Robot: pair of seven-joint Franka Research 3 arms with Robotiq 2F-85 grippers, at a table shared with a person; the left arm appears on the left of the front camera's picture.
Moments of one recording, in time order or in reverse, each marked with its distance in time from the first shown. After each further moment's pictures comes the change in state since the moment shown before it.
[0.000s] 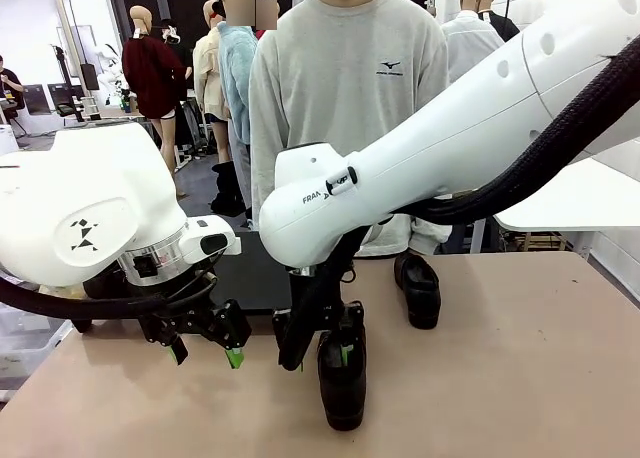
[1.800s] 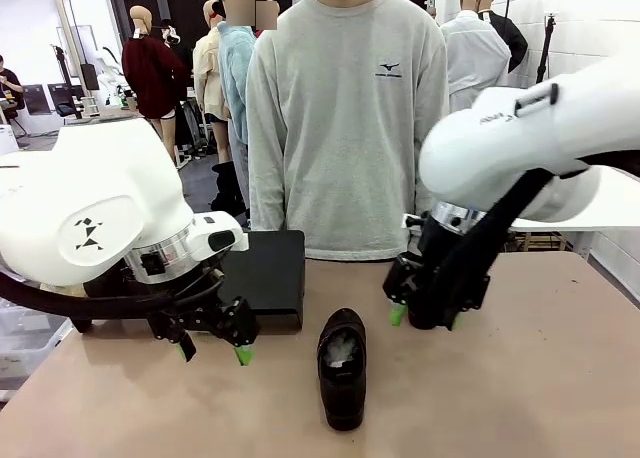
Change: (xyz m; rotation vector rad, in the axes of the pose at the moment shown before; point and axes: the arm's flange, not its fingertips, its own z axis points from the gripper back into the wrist) left arm 0.000 -0.016 0.005 -0.005 -0.022 -0.008; right arm -0.040 -0.207 0.051 0.301 -0.121 0.116
